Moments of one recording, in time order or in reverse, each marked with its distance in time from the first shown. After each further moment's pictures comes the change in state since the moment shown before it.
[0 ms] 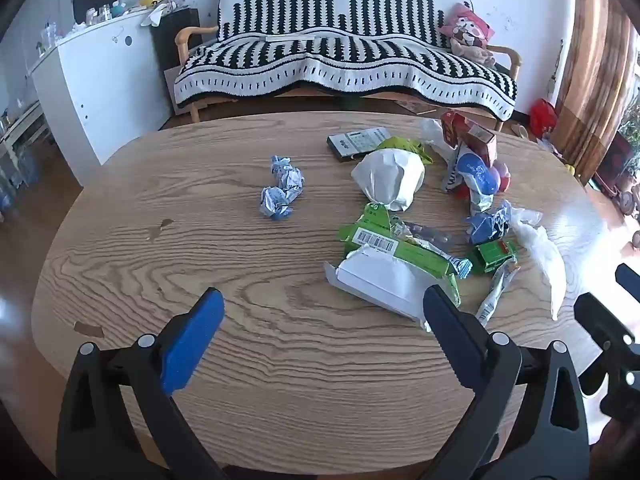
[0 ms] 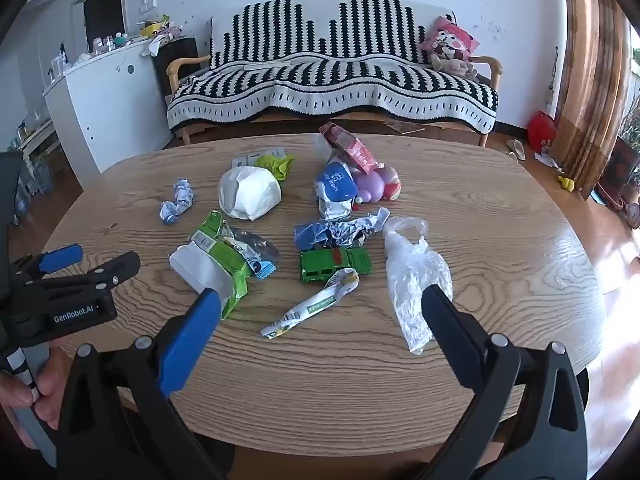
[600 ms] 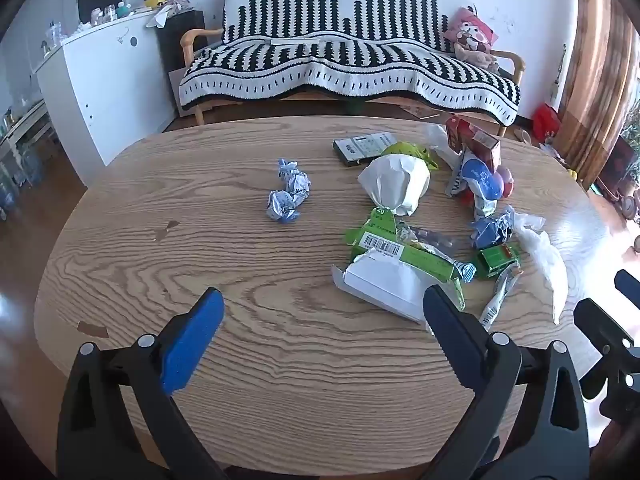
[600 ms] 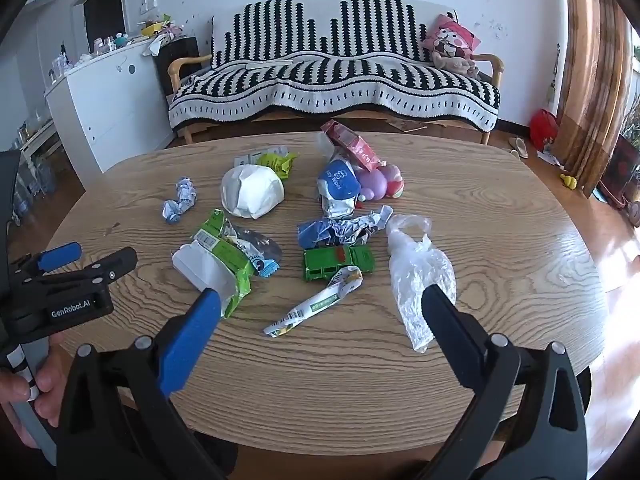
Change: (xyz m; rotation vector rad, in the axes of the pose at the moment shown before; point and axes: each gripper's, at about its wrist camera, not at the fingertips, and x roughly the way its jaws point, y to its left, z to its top) left arm -0.005 0.005 0.002 -0.005 -0.009 0.003; right arm -0.003 -0.001 0.000 0.008 0.014 0.020
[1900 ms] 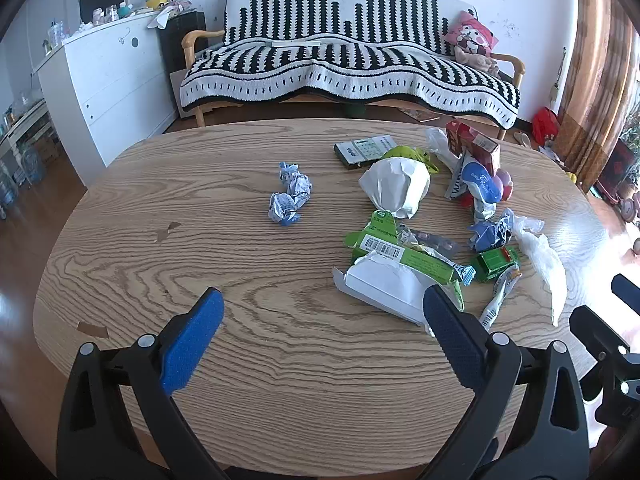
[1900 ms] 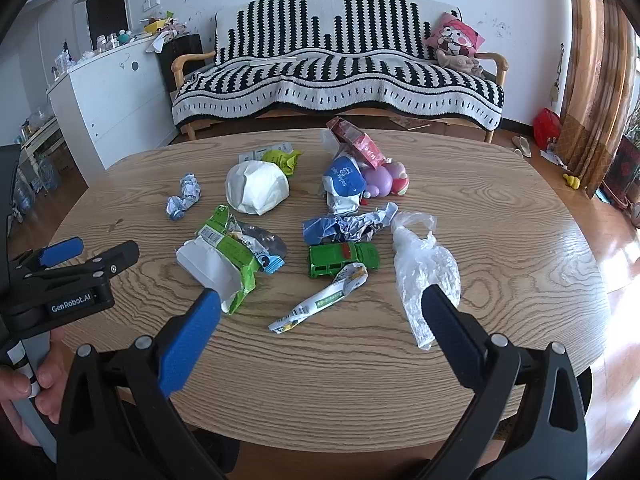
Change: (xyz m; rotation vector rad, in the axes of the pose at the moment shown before) left arm -0.003 0.000 0.001 -0.004 -0.009 -0.003; right arm 0.002 0.005 0.000 -0.005 0.004 0.003
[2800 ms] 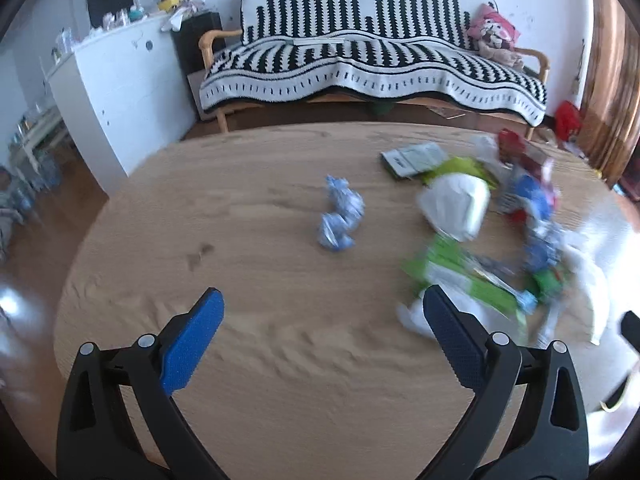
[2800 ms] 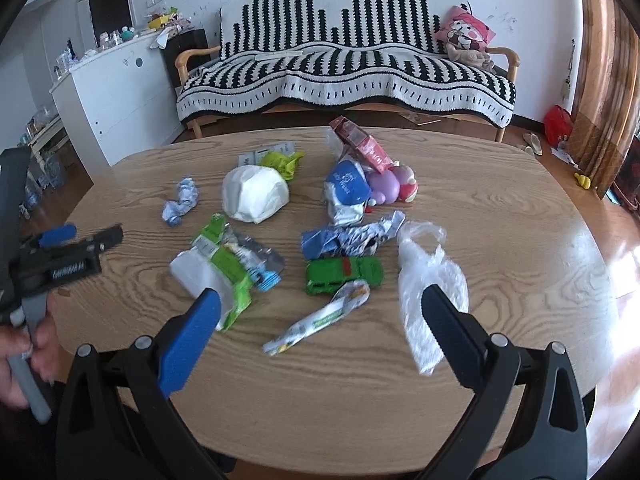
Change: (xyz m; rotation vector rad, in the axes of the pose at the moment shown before) left arm 0.042 0.033 0.032 0.025 0.014 0.104; right arm 0.028 -0.009 0.021 -0.011 0.037 0.032
